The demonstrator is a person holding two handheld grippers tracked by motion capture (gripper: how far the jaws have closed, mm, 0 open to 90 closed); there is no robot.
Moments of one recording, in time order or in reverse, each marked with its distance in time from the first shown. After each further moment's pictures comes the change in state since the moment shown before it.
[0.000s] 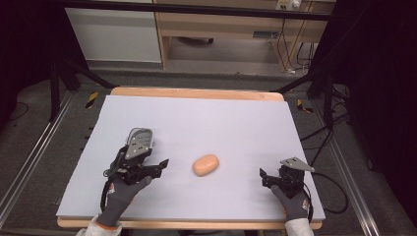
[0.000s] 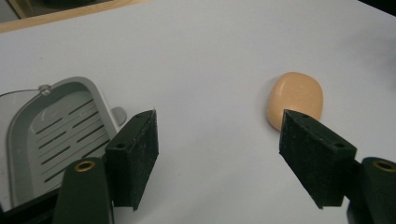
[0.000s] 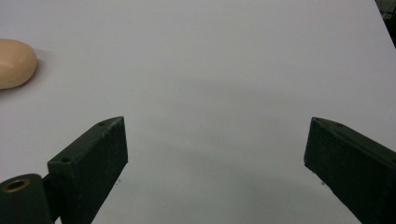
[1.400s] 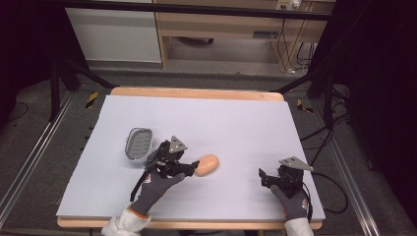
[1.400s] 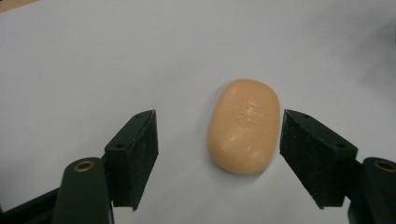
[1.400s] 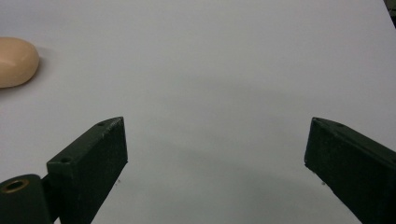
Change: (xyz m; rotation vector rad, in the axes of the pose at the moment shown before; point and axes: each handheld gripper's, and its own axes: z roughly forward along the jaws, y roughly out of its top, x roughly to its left) left arm -0.051 0.025 0.065 0.097 -0.090 0.090; right arm 0.001 0.001 0.002 0.011 0.009 0.001
